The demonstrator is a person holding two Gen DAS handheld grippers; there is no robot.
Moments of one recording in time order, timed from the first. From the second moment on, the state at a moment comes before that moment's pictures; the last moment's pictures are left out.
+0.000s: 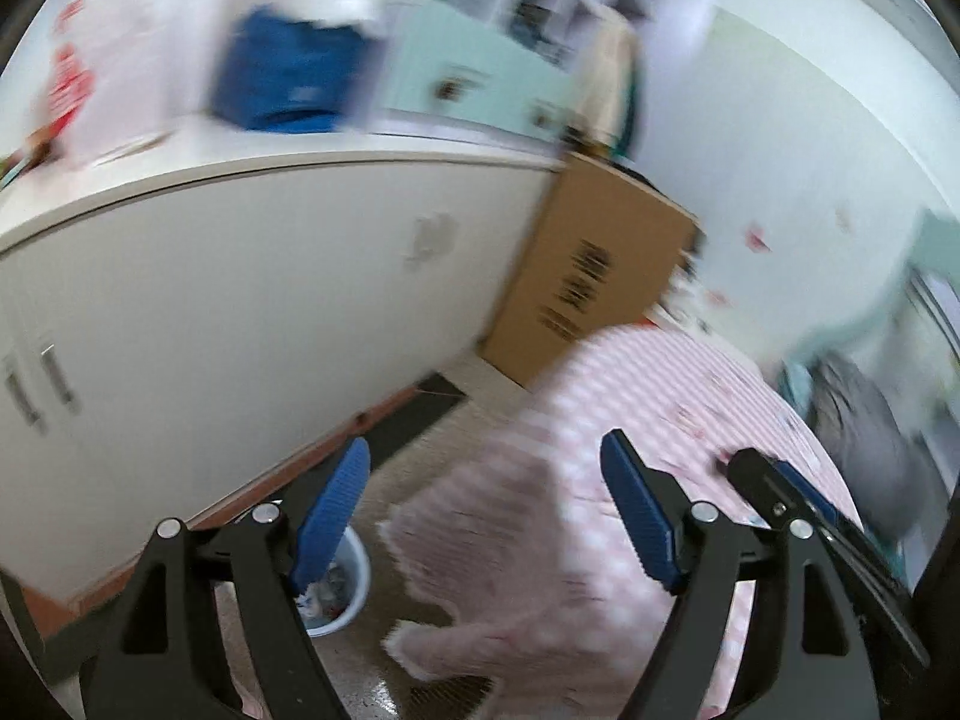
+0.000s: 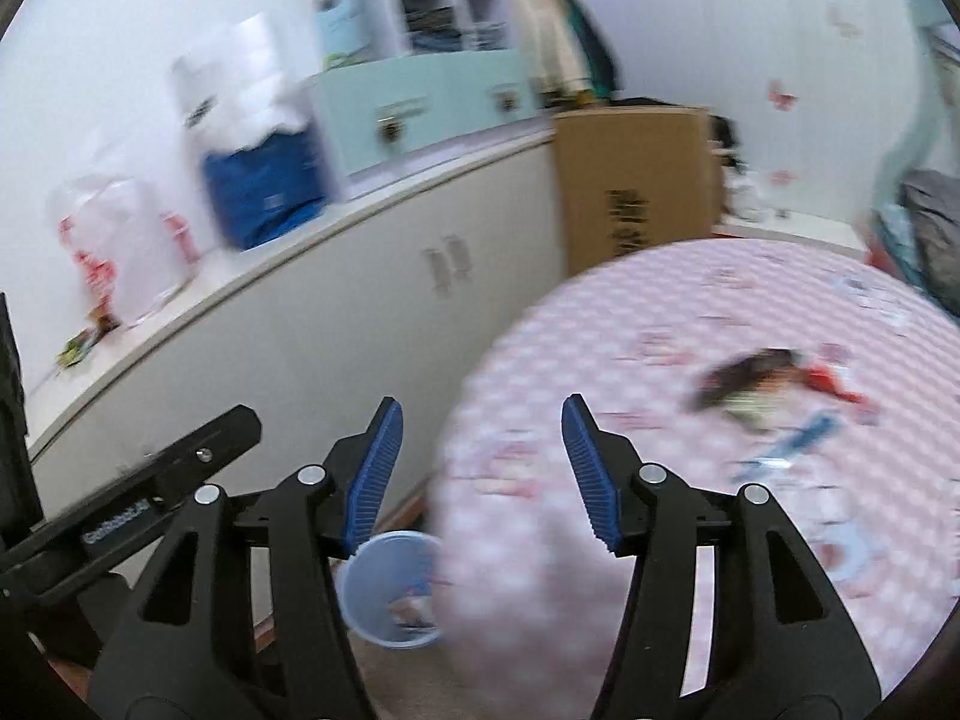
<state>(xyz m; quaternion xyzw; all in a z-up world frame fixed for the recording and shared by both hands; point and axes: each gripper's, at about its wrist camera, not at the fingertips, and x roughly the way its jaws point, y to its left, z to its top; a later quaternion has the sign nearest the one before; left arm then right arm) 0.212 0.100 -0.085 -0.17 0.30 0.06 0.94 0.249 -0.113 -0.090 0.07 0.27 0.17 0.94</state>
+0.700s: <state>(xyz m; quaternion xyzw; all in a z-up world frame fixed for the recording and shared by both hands) 0.315 -0.144 -0.145 0.06 0.39 -0.14 0.91 0.266 -0.331 -0.148 0.15 0.33 0.03 0.93</state>
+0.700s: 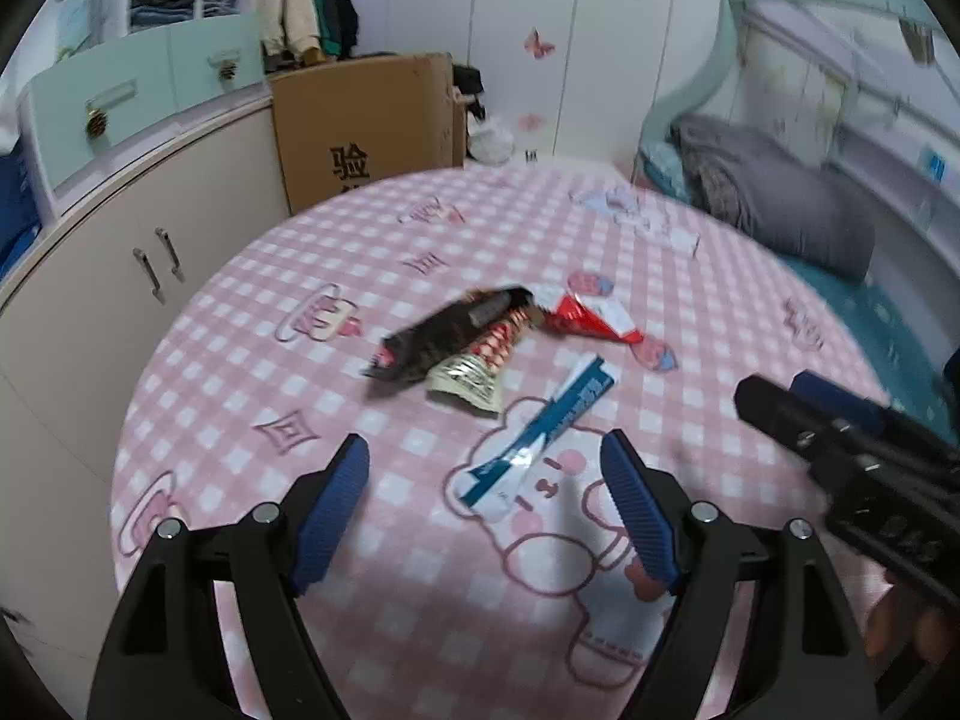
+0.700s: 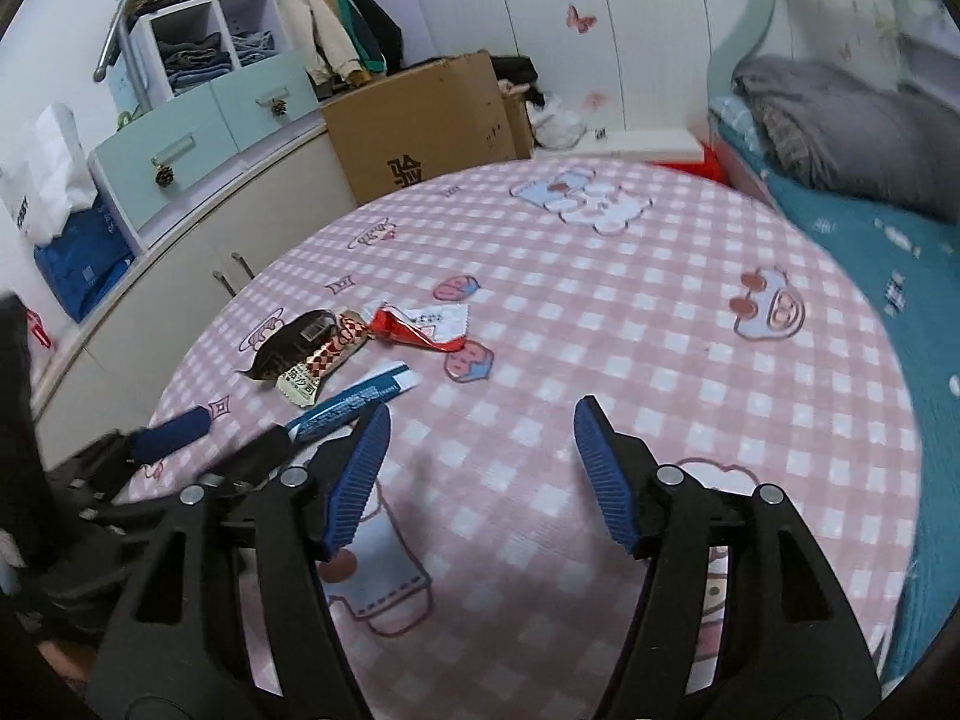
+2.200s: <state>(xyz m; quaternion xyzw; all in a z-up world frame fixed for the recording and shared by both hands) 0.332 0.039 -0.125 -0.15 0.34 -0.03 0.93 0.401 -0.191 -0.144 0.03 0.42 0.05 0.91</state>
